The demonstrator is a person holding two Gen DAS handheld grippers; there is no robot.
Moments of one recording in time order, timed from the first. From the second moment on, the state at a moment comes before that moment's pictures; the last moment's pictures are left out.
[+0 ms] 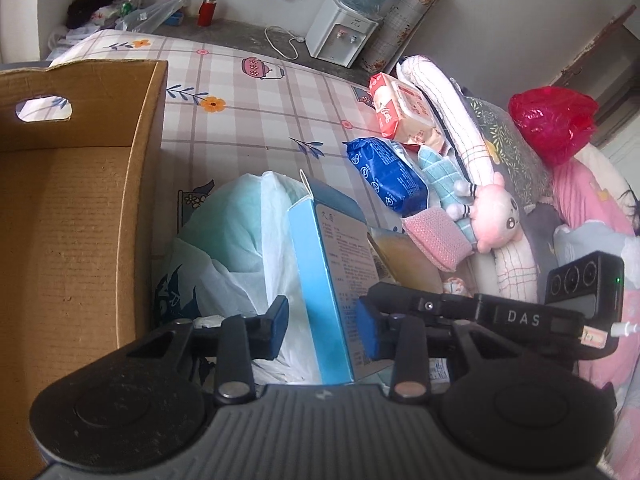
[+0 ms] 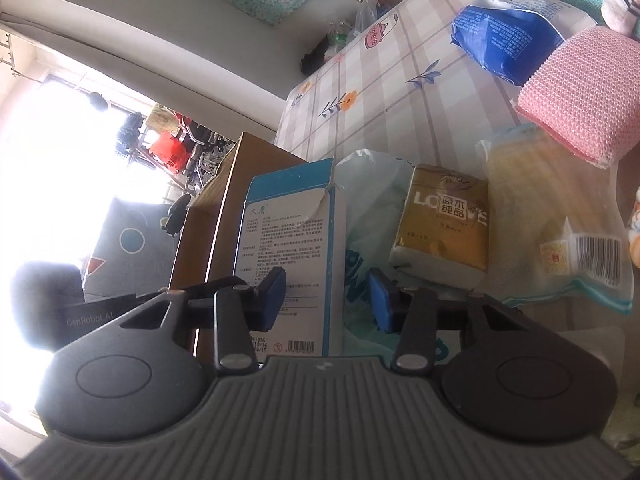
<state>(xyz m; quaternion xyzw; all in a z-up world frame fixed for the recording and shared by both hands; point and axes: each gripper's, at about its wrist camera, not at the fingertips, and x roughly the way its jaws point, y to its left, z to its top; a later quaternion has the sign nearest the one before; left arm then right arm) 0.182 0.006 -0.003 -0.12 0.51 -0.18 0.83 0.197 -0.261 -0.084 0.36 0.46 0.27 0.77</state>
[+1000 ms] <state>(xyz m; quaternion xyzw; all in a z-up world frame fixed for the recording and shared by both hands) 0.192 0.169 0.060 -0.19 0.42 -0.07 0.89 0.253 -0.072 0.042 0.24 0.44 0.36 0.78</state>
